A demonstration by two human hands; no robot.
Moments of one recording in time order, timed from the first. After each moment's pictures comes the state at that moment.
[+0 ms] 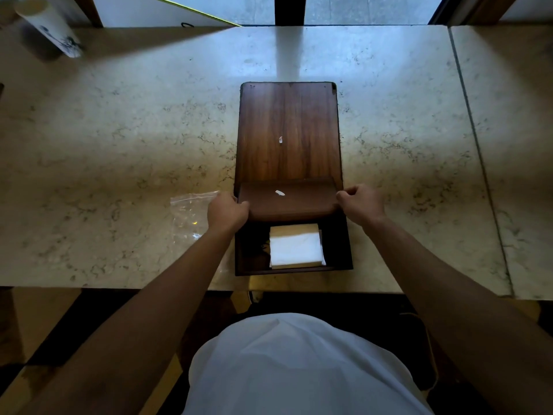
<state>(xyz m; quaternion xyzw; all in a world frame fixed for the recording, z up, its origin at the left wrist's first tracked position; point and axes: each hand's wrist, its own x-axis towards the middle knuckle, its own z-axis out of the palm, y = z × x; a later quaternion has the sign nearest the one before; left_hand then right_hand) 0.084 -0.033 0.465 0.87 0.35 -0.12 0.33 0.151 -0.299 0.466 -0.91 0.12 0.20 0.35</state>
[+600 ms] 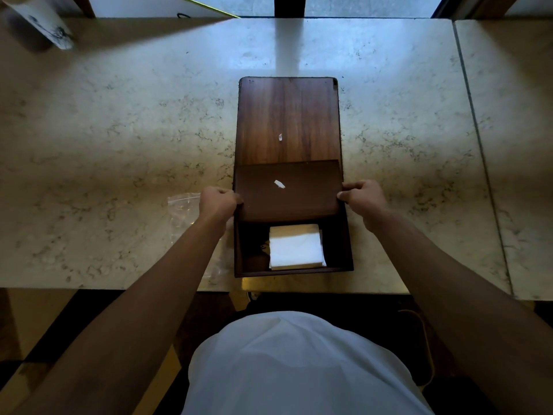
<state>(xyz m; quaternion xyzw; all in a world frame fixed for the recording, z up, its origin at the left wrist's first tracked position) 0.099 -0.013 0.457 0.70 0.45 -0.08 0.54 0.167 -0.301 0.460 -0.79 0.21 0.23 0.53</state>
